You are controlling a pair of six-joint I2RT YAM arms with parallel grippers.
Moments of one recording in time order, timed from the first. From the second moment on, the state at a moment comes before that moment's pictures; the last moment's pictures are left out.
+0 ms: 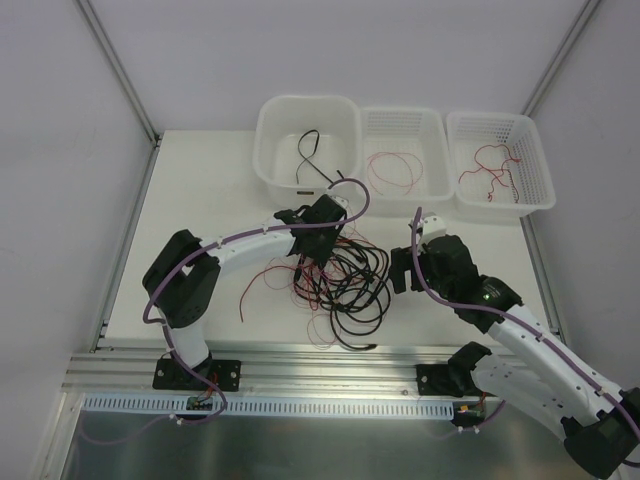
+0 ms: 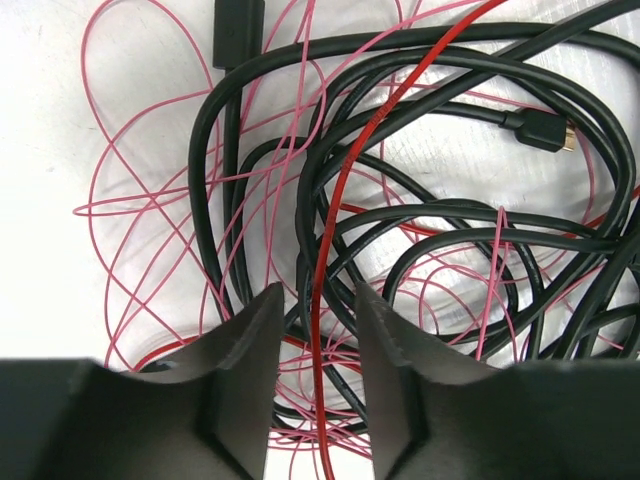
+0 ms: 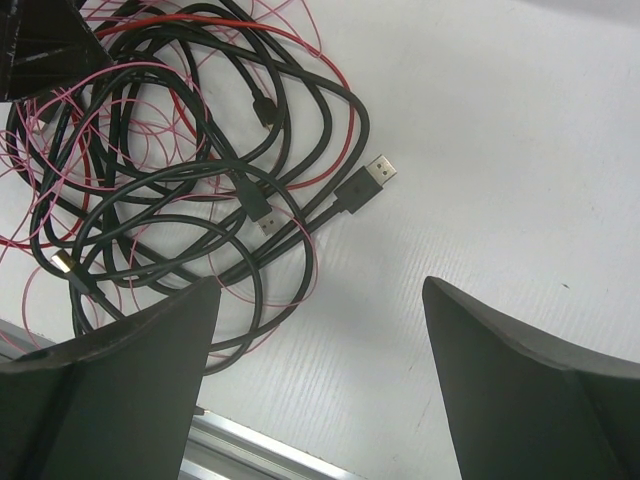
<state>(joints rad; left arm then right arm) -0.82 1.78 1.25 -0.50 -0.20 -0.30 0.66 0.77 0.67 -0.55 0.17 0.22</state>
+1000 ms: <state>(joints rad) -0.82 1.28 1.41 -0.53 -0.01 -0.27 0.66 0.78 0.63 -0.45 0.07 0.31</state>
